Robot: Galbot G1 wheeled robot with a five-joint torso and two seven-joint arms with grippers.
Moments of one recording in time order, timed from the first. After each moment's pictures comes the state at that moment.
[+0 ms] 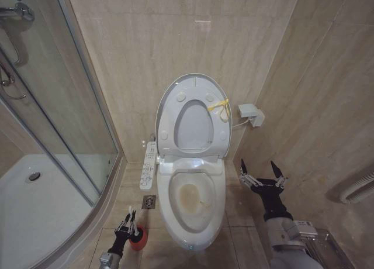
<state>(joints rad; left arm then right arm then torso) 1.09 -1.31 -0.37 -0.78 -0.31 -0.79 0.28 -1.62 1.43 0.59 2.34 0.17 -0.01 0.16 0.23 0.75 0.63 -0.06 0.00</state>
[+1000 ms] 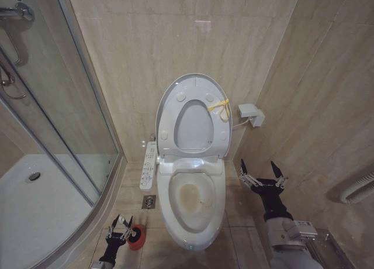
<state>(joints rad) 1.30 -1.27 -0.42 -1.13 -0.27 -0.66 0.13 -1.62 1.43 0.59 2.34 0.17 -0.01 0.16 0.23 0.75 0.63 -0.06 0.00</state>
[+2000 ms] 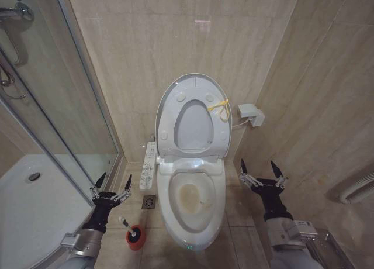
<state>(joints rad) 1.60 -1.19 -0.58 -2.14 -0.40 -0.17 -0.02 -1.62 1.43 0.59 2.34 0.17 -0.01 0.16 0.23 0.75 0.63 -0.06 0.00</state>
